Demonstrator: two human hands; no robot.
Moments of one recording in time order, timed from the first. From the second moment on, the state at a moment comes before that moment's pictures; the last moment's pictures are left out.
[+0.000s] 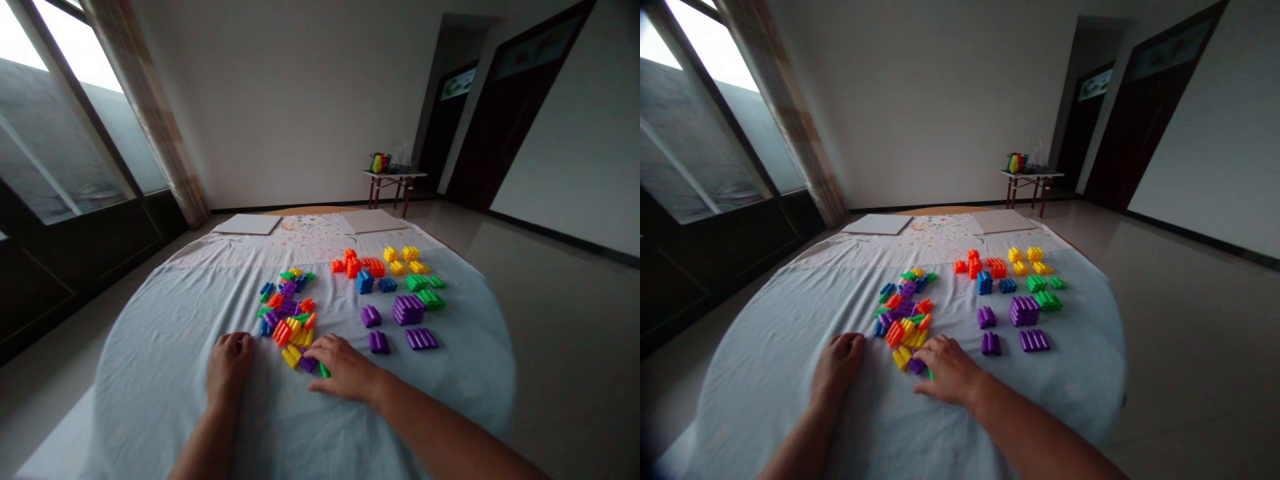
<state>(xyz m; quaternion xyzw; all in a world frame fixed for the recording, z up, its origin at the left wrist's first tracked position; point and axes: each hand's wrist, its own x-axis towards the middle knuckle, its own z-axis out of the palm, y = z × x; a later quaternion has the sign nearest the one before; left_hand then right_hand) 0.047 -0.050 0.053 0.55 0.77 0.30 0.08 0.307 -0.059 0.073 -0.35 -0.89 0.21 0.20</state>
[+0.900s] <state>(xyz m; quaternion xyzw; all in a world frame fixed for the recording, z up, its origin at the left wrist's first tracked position) 0.098 -0.071 0.070 0.83 0.50 0.26 0.04 0.293 -0.050 0.050 -0.39 -0.85 0.18 0.30</state>
